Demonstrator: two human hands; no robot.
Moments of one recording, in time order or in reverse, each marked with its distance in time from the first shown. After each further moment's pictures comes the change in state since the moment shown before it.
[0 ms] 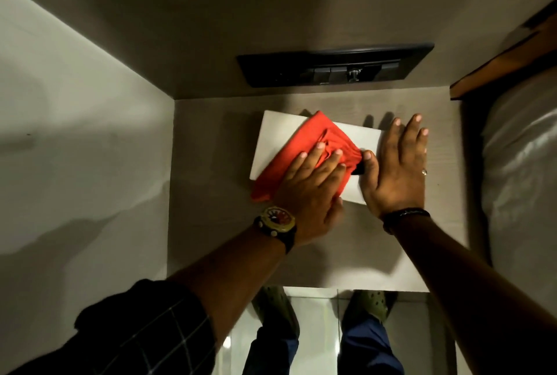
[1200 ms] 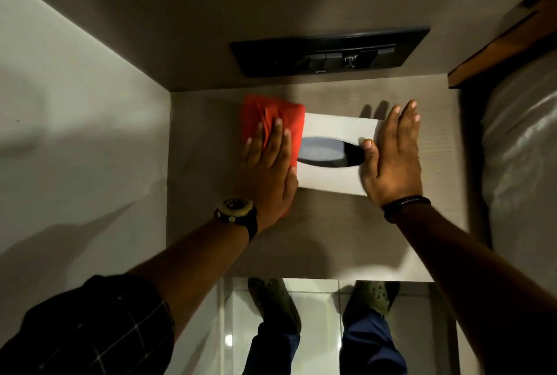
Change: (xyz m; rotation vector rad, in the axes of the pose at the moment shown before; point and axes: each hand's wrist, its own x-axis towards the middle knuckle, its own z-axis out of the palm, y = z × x) left_hand -0.019 -0.038 0.004 -0.065 0.078 -0.268; right_hand 0.000 0.002 -0.004 0.120 0.022 -0.088
